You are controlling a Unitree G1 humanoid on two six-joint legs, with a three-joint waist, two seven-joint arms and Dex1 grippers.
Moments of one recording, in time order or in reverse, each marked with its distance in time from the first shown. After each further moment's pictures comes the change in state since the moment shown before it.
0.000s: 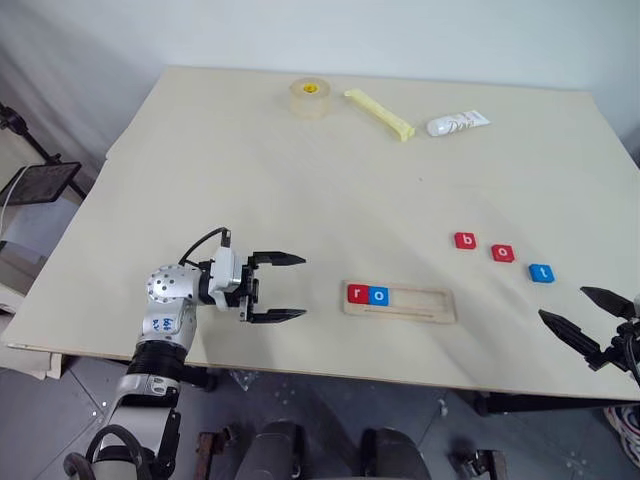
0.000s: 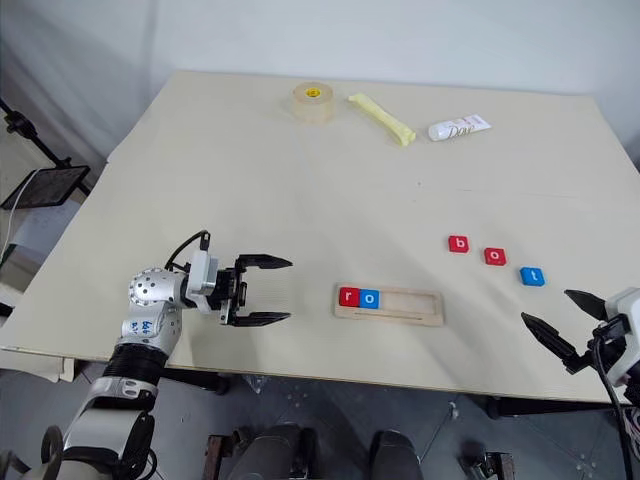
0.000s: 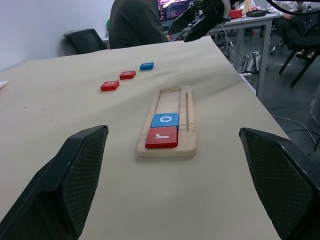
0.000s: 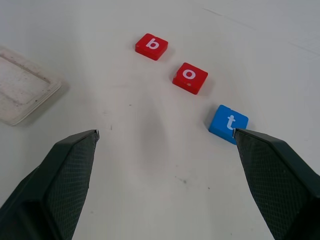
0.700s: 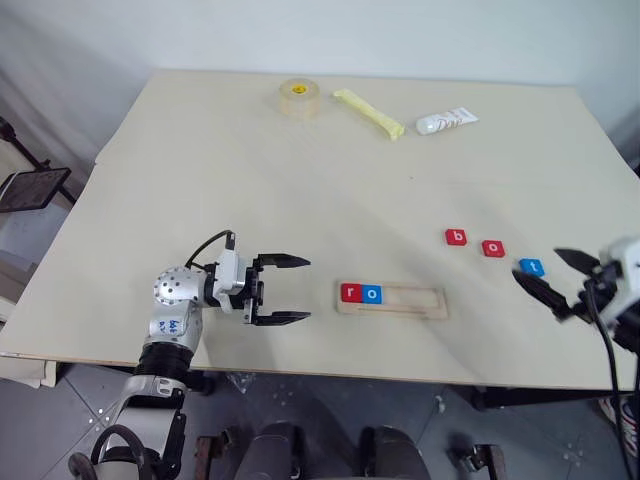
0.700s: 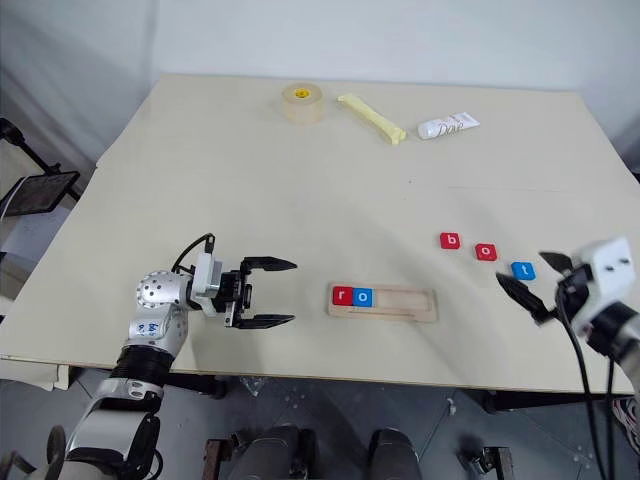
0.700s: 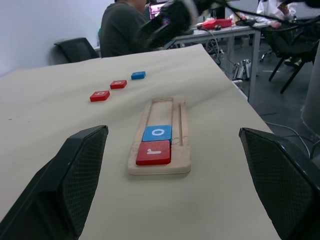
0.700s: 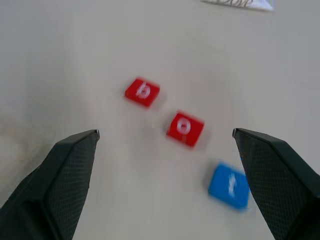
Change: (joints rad) left arm 0.025 -0.037 -0.003 -0.027 -0.006 -0.002 0.000; right arm -0.399 -0.019 0.221 -0.012 -0.050 0.246 -0.214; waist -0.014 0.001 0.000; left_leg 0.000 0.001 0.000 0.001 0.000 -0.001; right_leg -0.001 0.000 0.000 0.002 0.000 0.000
